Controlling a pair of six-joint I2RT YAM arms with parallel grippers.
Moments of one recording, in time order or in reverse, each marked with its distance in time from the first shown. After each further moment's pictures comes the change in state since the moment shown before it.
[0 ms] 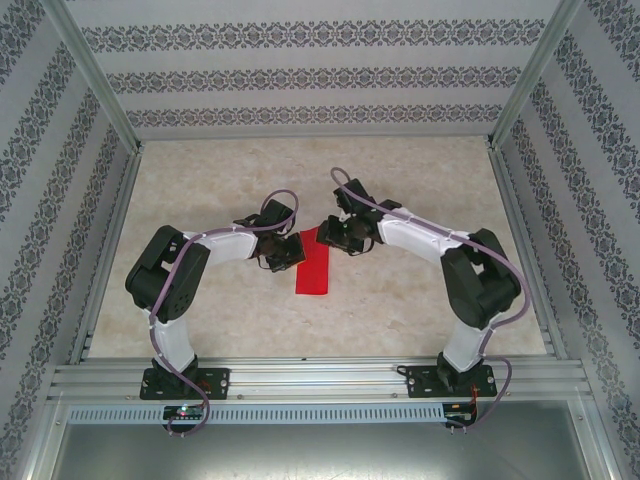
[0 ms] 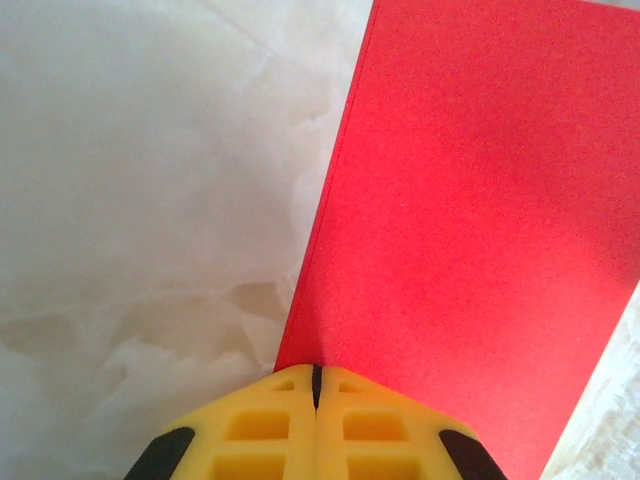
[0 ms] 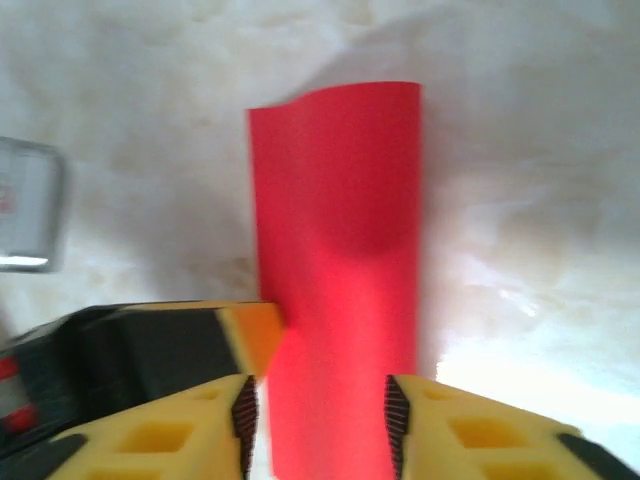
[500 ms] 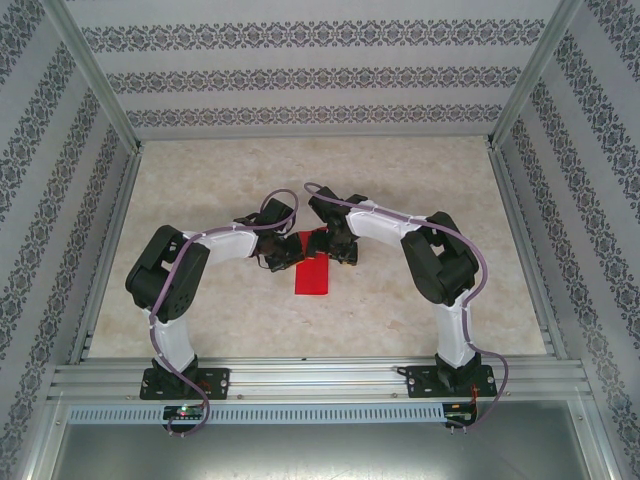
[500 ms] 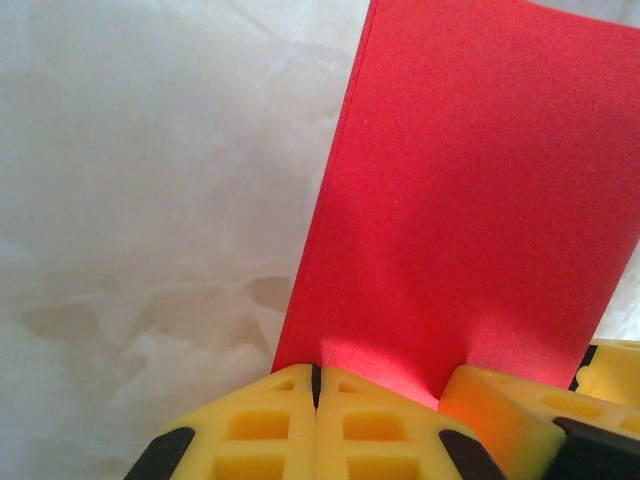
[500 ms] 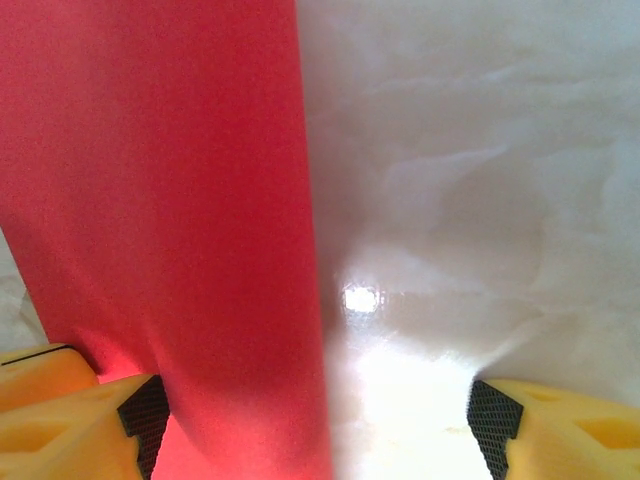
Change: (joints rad) left arm 0.000 0.000 0.016 -0.038 -0.008 -0.001; right arm 0.072 0.287 0.263 -0.352 0.162 -0.026
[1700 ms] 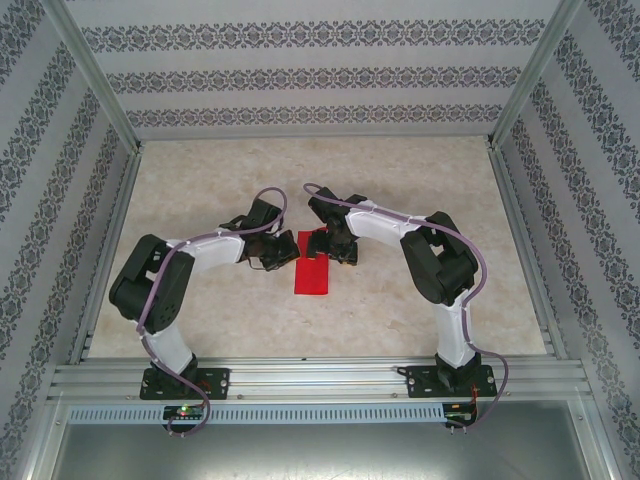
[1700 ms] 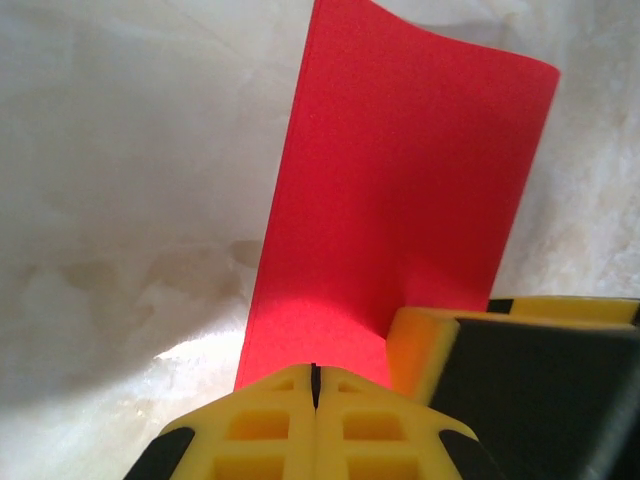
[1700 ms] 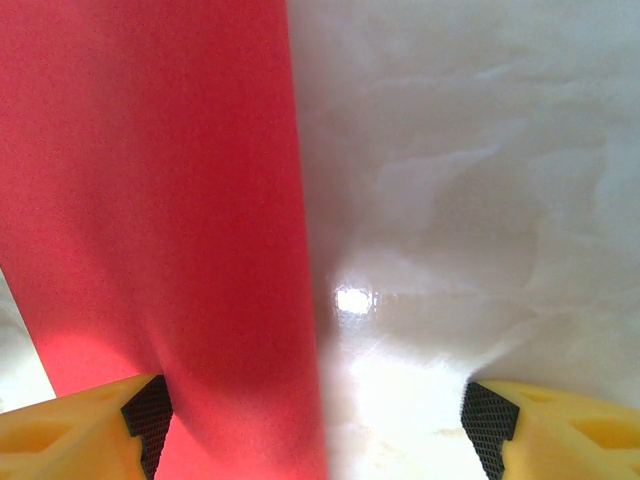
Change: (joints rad) left arm 0.045 -0.100 -0.096 0.103 0.077 0.011; right arm 0.003 0.006 0.002 -0.008 0.017 -0.003
